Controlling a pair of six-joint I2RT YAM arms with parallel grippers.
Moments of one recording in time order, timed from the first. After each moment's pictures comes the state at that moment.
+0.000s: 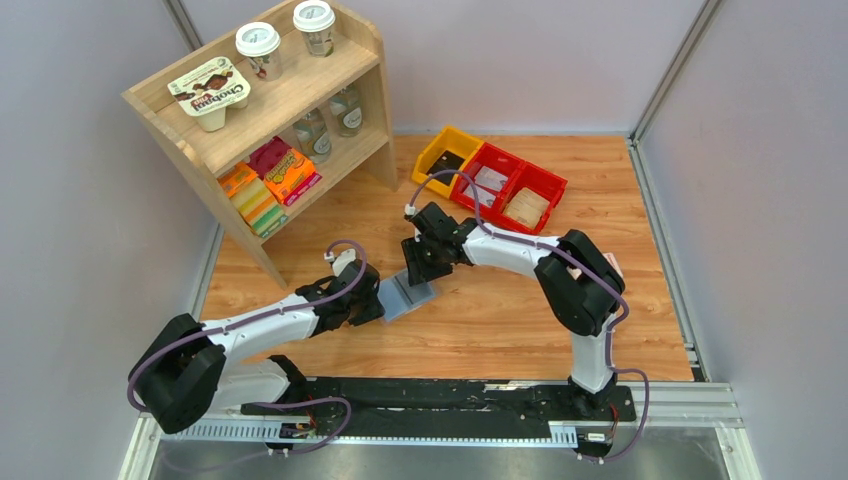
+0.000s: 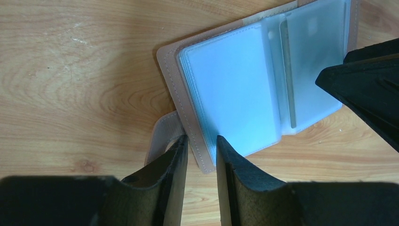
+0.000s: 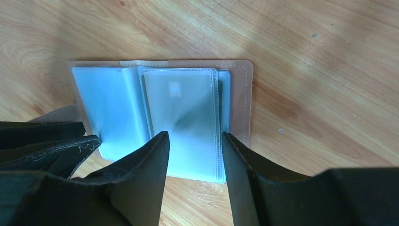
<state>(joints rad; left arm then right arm) -0.74 1.18 0.48 -0.29 -0.21 -1.02 0.81 1.94 1.31 -0.41 -0.15 0.44</state>
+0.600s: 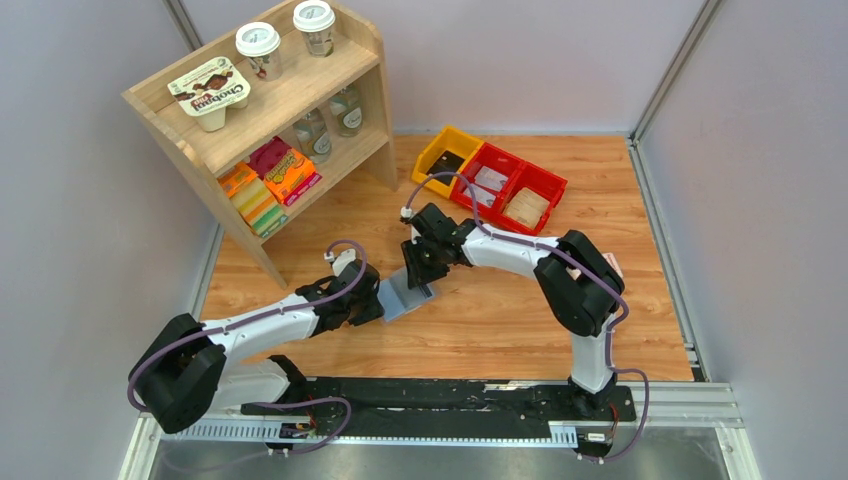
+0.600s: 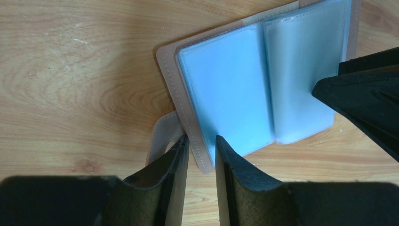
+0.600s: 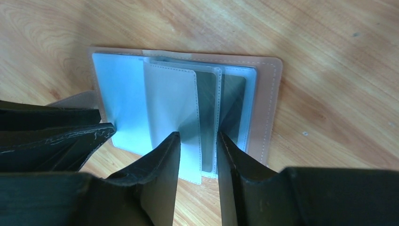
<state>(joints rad) -0.74 1.18 0.48 -0.29 -0.21 -1.02 0.82 1.94 1.31 -0.40 -0.20 0.42</state>
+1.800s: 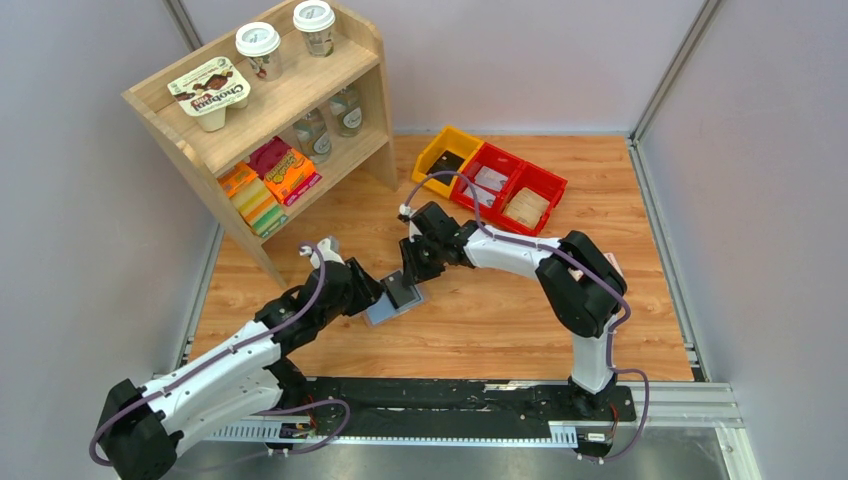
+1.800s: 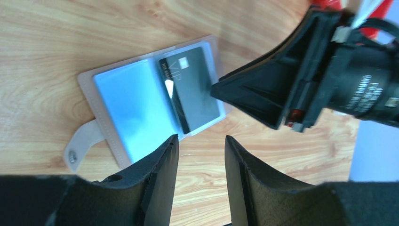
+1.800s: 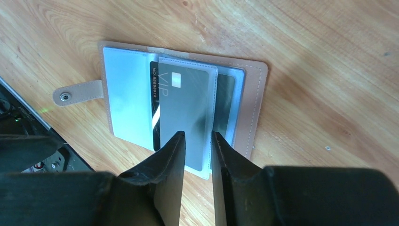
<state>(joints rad) -0.74 0.79 0.44 -0.32 -0.24 -1.04 0.82 1.92 1.29 -0.31 -0.29 0.45</state>
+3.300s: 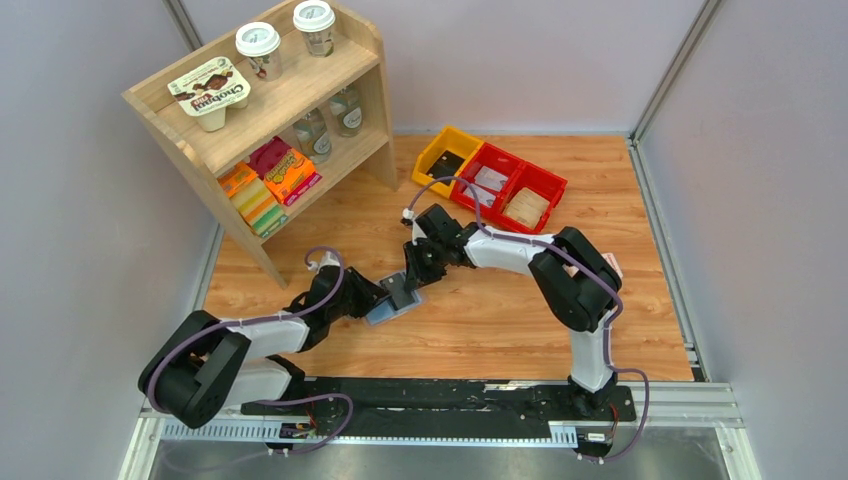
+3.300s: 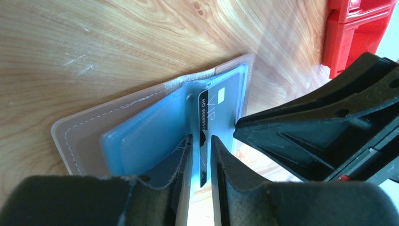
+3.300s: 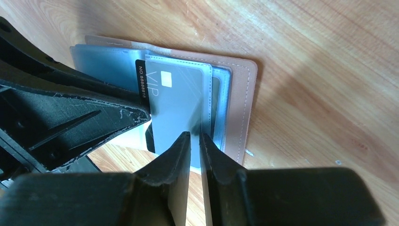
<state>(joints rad) -0.52 1.24 0.19 0.43 0.05 -1.19 0.79 1.96 1.26 -0.27 -0.37 0.46</state>
